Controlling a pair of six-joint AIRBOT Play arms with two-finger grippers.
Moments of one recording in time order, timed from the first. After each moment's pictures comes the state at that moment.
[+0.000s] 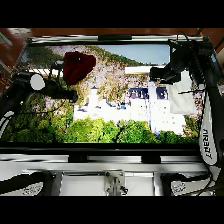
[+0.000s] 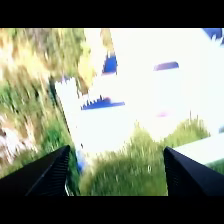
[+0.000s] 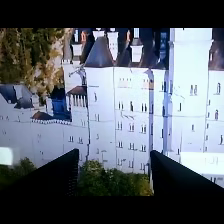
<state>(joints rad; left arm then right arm) -0.28 -1.35 1.33 1.49 -1.04 -1.57 0.11 -1.61 1.79 1.73 -1.35 -1.41</state>
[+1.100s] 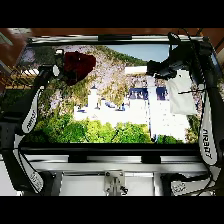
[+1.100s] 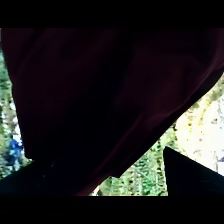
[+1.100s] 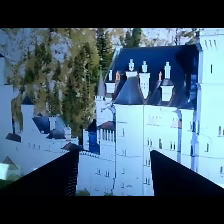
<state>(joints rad) -0.11 -2.06 1.91 1.56 -0.76 -1.62 0.12 -1.61 1.79 1.82 -1.26 -1.41</state>
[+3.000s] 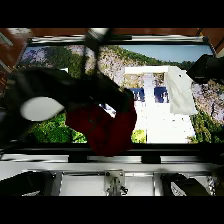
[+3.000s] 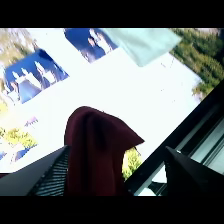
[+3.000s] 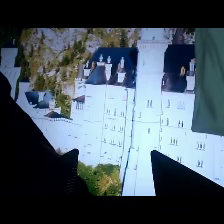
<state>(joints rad) -0.94 -1.29 1.67 1.52 -1.02 -1.77 0.12 -1.02 1.79 1.66 -1.61 -1.45</state>
